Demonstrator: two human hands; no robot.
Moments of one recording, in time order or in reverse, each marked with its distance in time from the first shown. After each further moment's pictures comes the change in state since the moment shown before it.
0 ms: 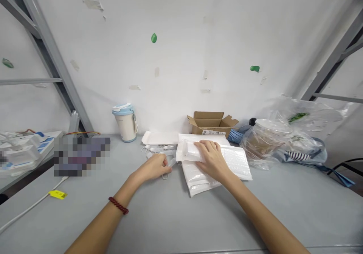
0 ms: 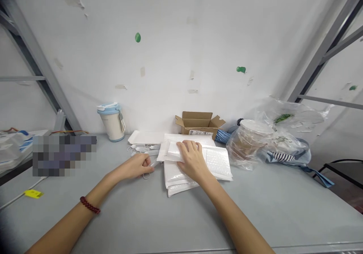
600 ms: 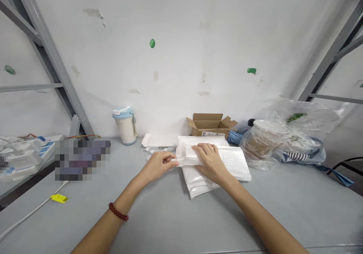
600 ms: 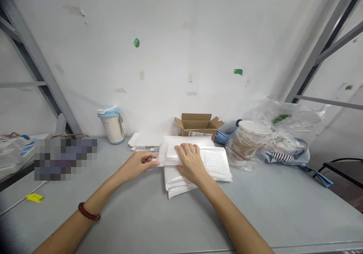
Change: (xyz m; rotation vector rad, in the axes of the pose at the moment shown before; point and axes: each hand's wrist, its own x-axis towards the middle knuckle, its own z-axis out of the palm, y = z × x) left_hand -0.012 0.033 -0.004 -0.109 0.073 0.181; right_hand 0.000 -0.002 0.004 -0.001 0.015 -0.042
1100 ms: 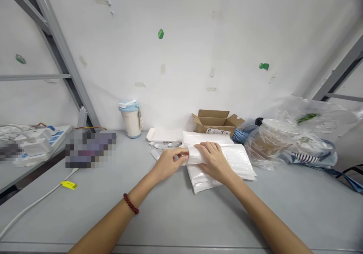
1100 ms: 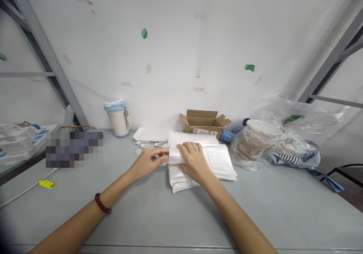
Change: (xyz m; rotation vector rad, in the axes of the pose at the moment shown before) left_hand 0.003 0.002 0.022 -0.110 0.134 0.184; right_hand -0.001 -0.003 -0.001 0.063 -0.002 -0.075
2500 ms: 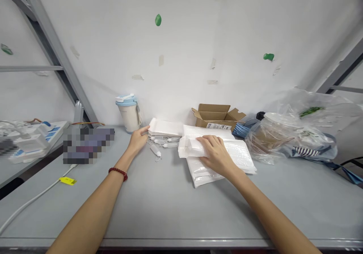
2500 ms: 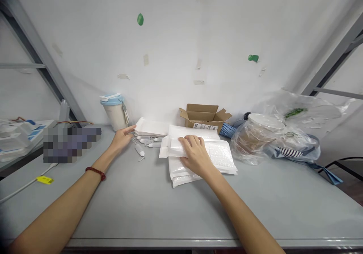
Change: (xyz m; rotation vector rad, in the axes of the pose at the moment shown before) left_hand 0.028 -0.108 -0.079 0.076 0.472 -0.377; right_hand 0.000 0.003 -0.006 0.028 -0.059 0.061
